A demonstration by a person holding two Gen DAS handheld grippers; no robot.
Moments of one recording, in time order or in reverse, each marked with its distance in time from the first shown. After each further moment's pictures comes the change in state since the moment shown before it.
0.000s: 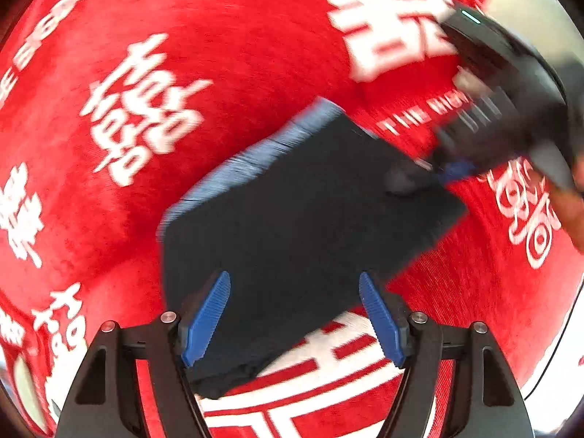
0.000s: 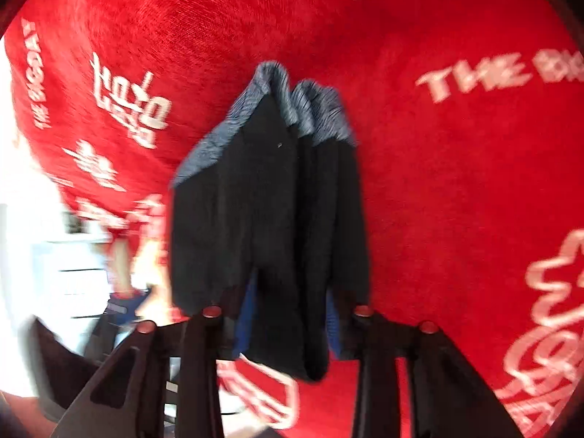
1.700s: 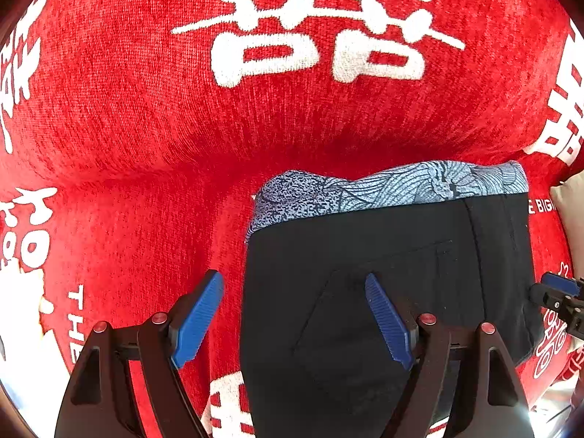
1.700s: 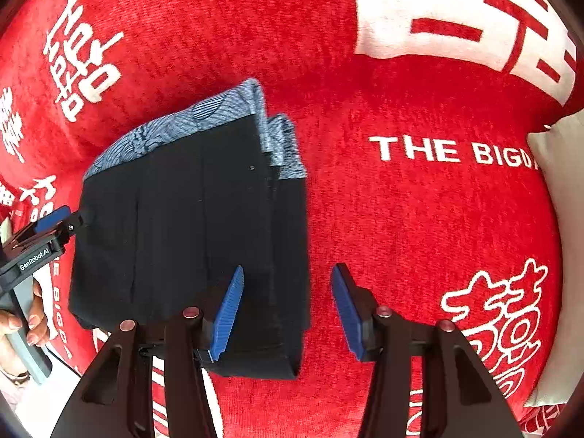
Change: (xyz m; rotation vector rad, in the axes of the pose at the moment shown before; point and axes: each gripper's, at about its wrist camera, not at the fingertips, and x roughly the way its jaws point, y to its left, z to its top) left arm 0.101 0.152 0.011 -0.439 0.182 -0.066; right arm 0.011 0.039 0.011 -0.147 -0.067 -0.483
